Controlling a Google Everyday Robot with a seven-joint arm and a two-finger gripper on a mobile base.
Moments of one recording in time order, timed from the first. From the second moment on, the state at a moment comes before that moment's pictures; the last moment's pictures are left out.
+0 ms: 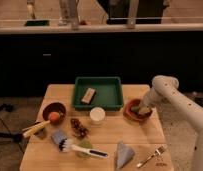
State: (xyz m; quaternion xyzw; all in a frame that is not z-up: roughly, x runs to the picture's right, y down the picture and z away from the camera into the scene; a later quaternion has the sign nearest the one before) arm 0.265 0.144 0.897 -0.35 -0.11 0.14 0.92
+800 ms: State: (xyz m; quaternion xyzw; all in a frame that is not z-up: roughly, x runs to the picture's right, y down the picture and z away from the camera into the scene) arm 0.273 0.140 0.886 -0.34 -0.10 0.14 0.92
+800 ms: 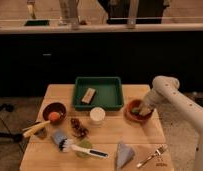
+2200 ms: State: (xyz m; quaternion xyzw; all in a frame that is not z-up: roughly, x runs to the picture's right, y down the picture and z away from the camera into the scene) arm 0.235 0.159 0.762 -0.27 -0.20 0.03 0.94
